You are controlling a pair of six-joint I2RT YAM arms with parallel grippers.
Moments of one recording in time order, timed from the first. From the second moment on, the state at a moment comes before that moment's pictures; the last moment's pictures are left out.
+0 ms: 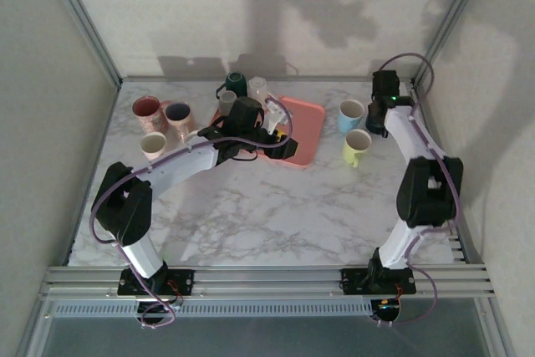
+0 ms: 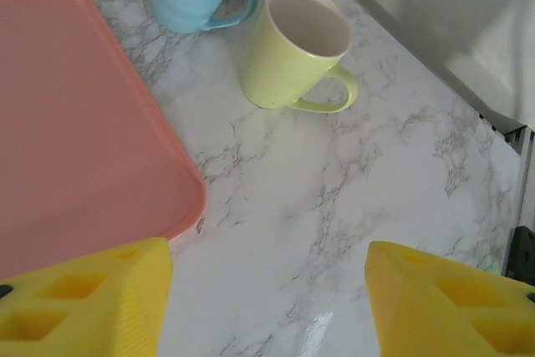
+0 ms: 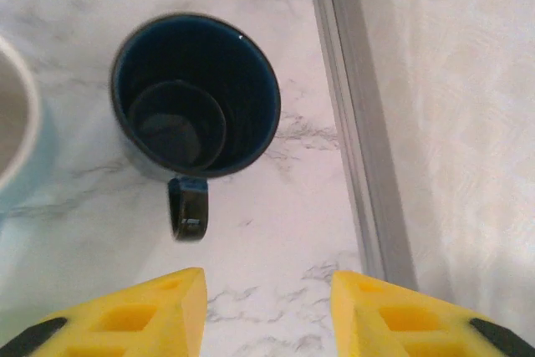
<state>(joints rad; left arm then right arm) -0.63 1.71 1.31 -0.20 0.46 -0.18 0.05 1.70 1.44 -0.66 0.44 -0.09</state>
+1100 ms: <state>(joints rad) -0.48 1.88 1.49 -0.31 -0.24 -0.61 0.08 1.40 1.18 -0.71 -0.44 0.33</state>
